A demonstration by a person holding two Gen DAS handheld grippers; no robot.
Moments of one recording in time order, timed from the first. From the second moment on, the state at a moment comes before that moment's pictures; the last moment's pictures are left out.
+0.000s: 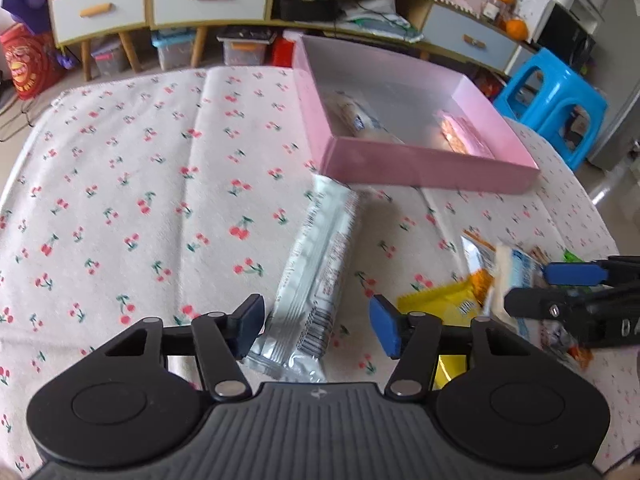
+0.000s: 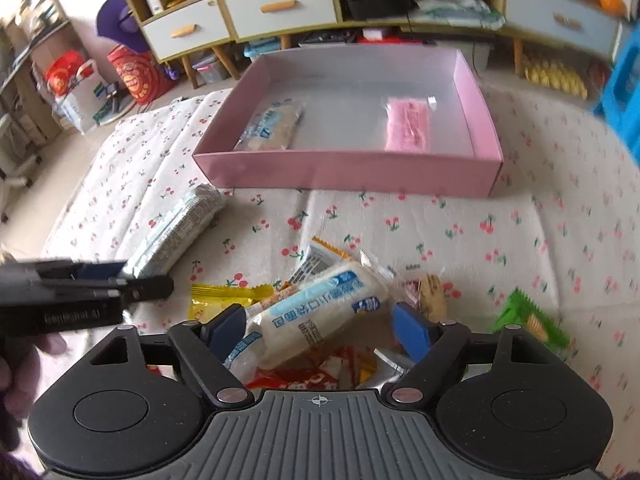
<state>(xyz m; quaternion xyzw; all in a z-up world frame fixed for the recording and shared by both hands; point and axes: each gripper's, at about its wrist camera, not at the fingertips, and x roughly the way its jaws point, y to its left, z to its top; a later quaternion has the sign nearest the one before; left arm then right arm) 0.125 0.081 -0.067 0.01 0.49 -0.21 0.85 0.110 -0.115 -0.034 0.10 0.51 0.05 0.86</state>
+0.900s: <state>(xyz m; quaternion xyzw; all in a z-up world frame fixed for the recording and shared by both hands) 0.143 0.079 -0.068 -0.08 0.49 -0.15 0.86 0.116 -0.140 -0.029 0.20 0.52 0.08 0.83</state>
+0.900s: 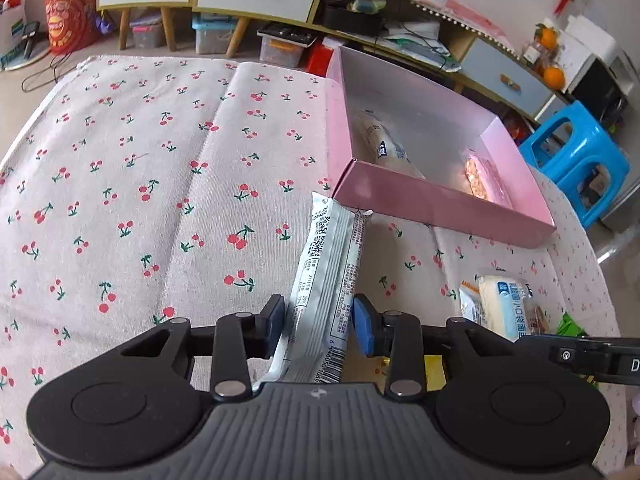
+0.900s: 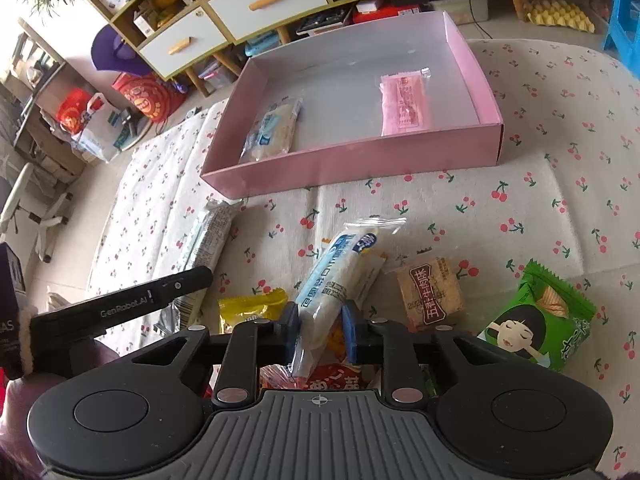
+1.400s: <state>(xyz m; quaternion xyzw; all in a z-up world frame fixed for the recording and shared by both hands) 0.142 0.063 -0.063 -0.07 0.50 -0.14 0.85 0.119 -0.152 -0.021 0.21 0.52 0.08 0.82</state>
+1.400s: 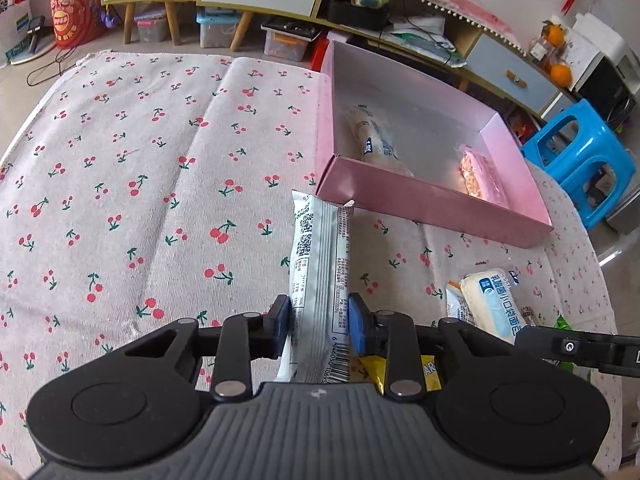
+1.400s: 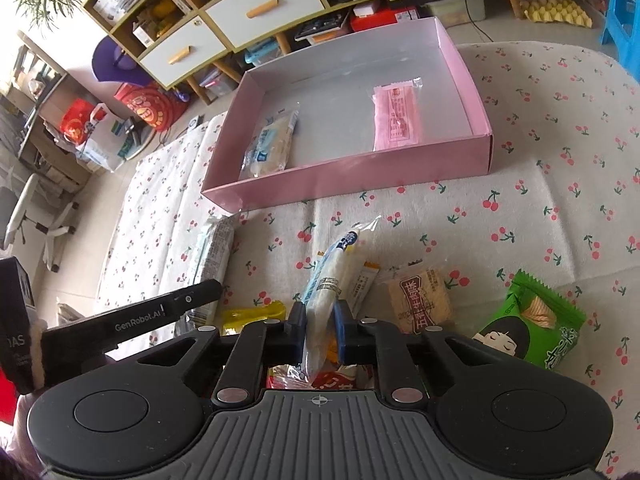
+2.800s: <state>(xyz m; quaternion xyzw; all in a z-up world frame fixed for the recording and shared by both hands) 0.124 0.052 -0.067 -0.08 0.53 -0.15 0.83 0.139 -0.156 -0.045 0.26 0.53 0.06 0.80</state>
